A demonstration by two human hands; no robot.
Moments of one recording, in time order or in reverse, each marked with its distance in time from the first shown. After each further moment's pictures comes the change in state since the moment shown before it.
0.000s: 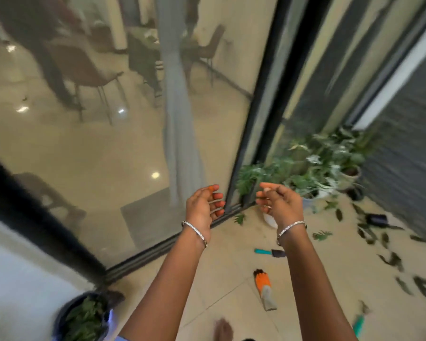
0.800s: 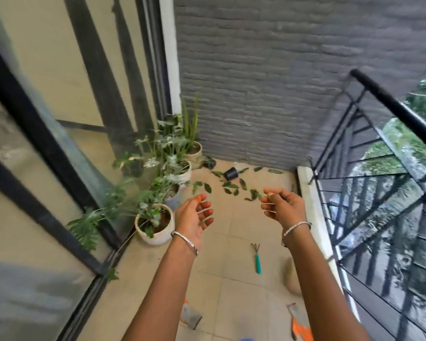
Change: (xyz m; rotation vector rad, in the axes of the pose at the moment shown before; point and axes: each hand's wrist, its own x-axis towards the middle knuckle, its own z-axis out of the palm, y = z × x) left_hand -0.068 -0.231 0.400 0.369 -0.535 -0.348; right_hand 0.011 -0.028 -0.474 0.100 0.824 0.001
